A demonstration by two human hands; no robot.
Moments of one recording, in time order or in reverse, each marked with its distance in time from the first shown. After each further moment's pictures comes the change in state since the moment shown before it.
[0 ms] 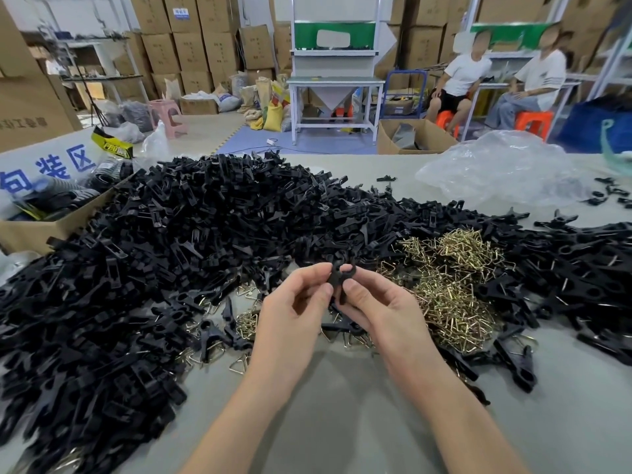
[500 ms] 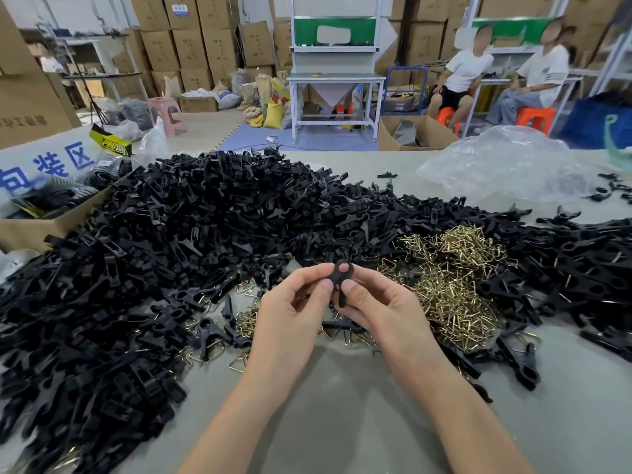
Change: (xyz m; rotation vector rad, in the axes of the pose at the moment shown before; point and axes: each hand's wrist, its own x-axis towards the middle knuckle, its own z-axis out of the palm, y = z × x) left_hand 0.000 0.000 -0.002 -0.033 -0.015 -0.025; right_hand -0.003 -0.005 0.000 -0.046 -0.067 -0.014
